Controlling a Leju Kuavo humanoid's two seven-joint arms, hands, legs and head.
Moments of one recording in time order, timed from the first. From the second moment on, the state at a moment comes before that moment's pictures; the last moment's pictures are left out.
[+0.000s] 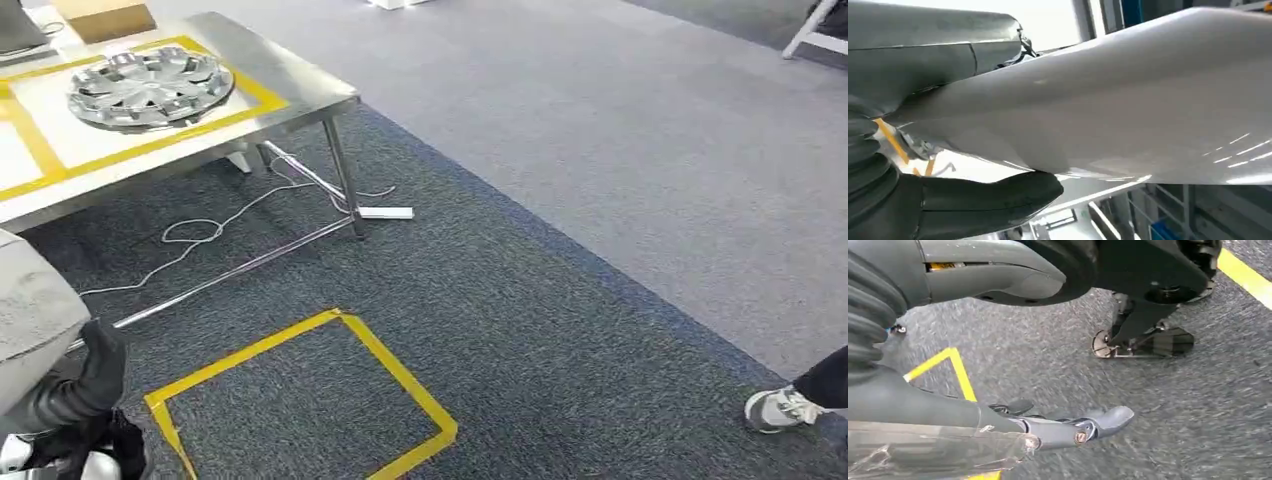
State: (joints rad) left arm 0.21 0.00 -0.17 -1.95 -0.32 0.70 -0.69; right arm -0.07 0.18 -1.05 -0.20 1.14 -0.05 -0.16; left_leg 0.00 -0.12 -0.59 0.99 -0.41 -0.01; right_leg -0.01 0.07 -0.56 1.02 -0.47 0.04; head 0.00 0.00
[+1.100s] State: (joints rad) left arm 0.21 0.00 -0.17 -1.95 -0.30 0.70 -0.69; right arm -0.07 0.18 -1.05 -0.20 1.14 -0.03 -0.15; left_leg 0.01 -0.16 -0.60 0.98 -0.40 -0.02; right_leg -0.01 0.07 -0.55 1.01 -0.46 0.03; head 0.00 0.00
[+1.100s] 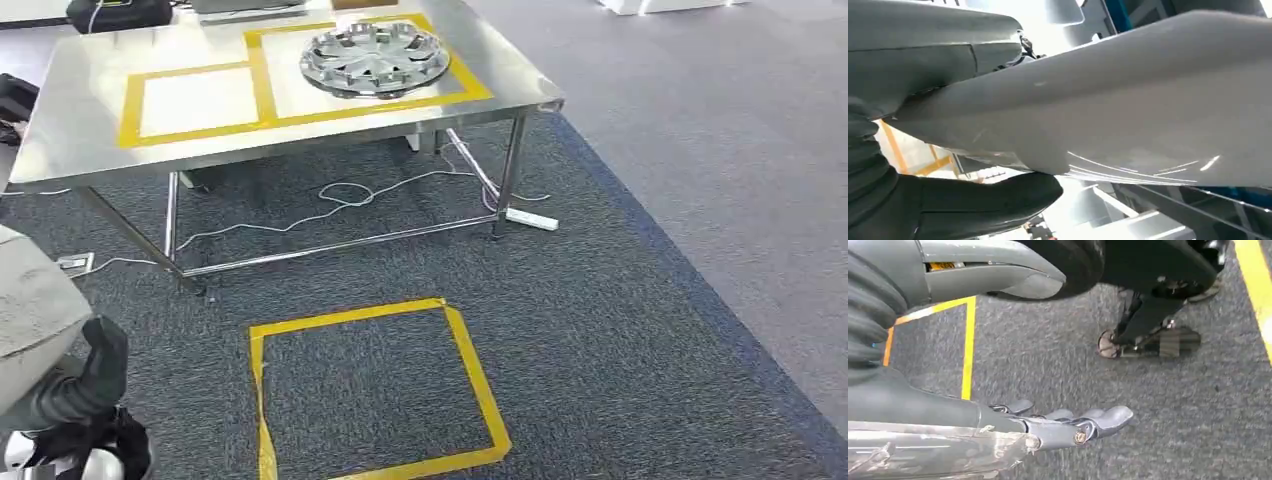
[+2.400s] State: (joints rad) left arm 0.20 0.00 -0.18 -1.95 -0.31 0.70 -0.69; right arm -0.07 0.18 -1.05 -0.20 1.14 -0.04 -0.16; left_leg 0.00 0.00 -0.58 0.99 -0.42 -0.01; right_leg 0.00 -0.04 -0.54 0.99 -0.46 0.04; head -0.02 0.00
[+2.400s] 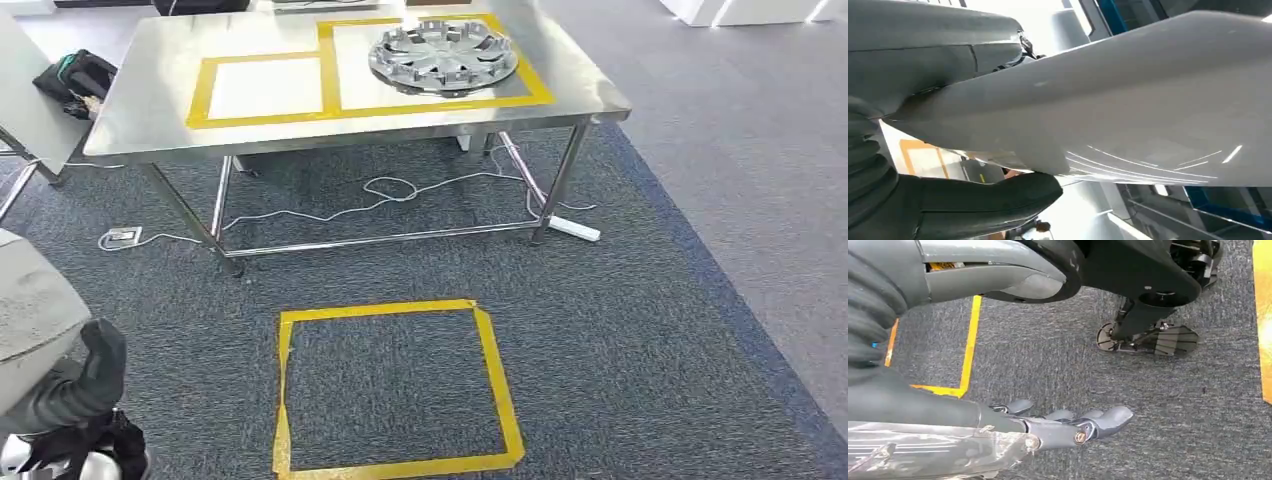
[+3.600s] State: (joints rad) left arm 0.21 0.00 -0.17 -1.95 -0.31 0.70 -0.69; right arm -0.07 0.18 -1.05 -0.20 1.13 -0.05 -0.15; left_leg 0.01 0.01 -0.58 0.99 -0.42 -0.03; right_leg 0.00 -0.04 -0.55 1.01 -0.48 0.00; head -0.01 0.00
